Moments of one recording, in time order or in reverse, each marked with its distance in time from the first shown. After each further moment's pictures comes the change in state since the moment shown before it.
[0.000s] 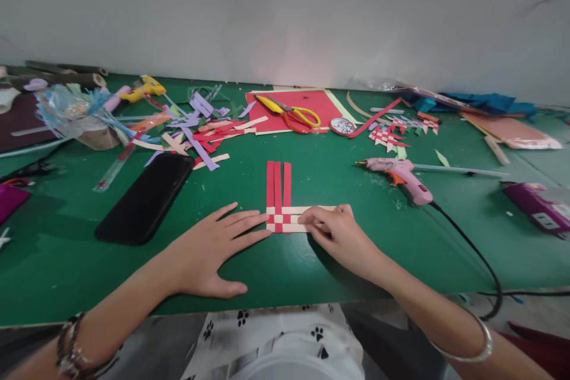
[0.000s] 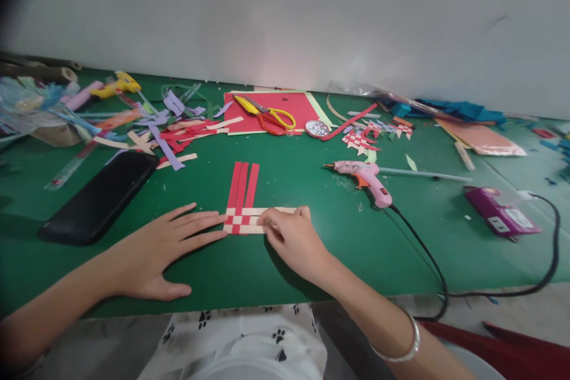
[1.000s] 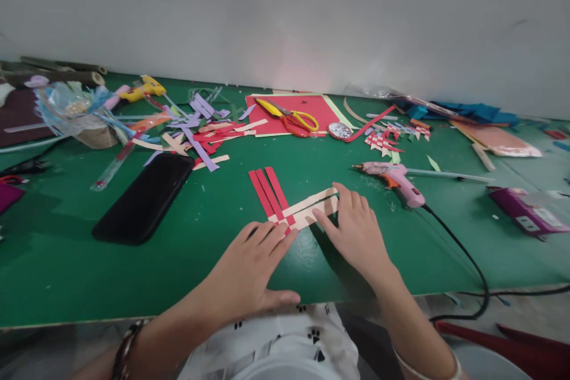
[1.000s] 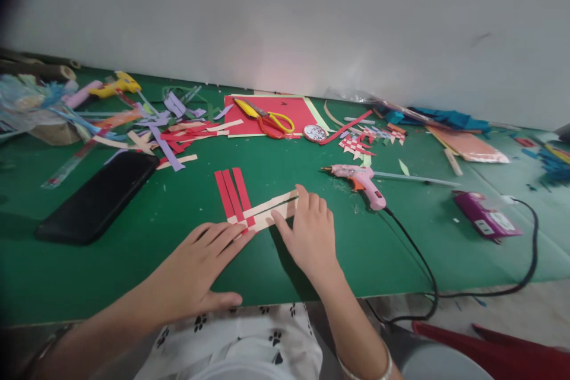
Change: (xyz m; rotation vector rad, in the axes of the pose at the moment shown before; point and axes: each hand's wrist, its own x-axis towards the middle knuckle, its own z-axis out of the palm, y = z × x) left_hand 0.033 0.057 0.016 0.070 0.239 -0.109; right_hand -0.002 0.007 0.007 -0.518 0.470 0.278
